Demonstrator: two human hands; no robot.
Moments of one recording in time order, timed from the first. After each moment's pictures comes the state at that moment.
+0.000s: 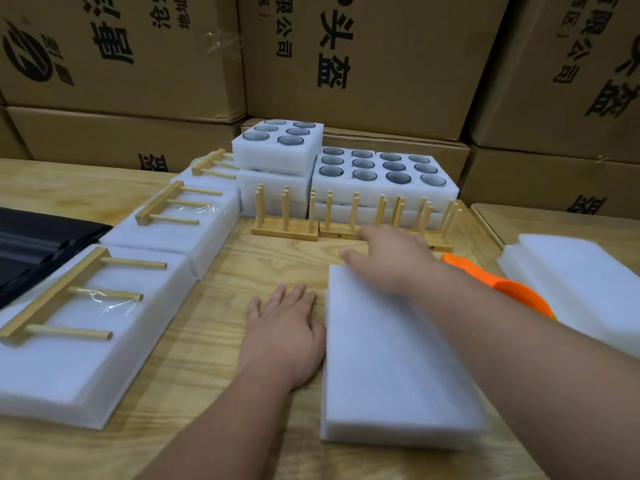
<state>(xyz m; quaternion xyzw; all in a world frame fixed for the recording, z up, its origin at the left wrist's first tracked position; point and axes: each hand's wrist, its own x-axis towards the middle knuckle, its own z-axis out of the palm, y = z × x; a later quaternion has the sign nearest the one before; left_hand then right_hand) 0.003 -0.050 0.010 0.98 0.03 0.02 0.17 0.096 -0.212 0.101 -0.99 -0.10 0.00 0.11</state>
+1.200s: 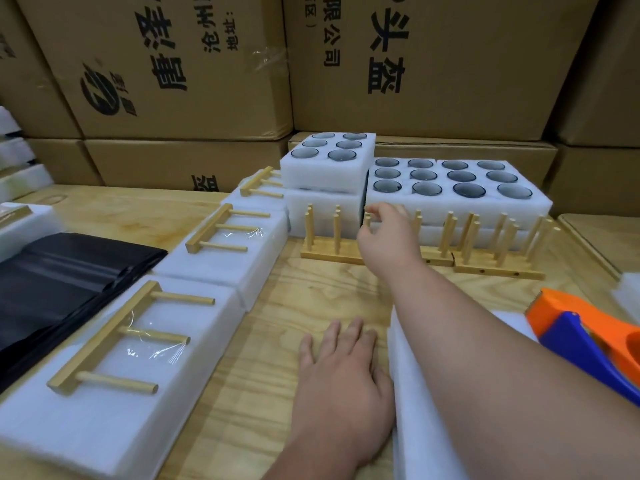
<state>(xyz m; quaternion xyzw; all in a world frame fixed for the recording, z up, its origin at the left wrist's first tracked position) 0.007 -0.048 0.004 0.98 0.02 0.04 0.17 0.196 -0.111 0.068 -0.89 -0.07 -0.15 0.43</state>
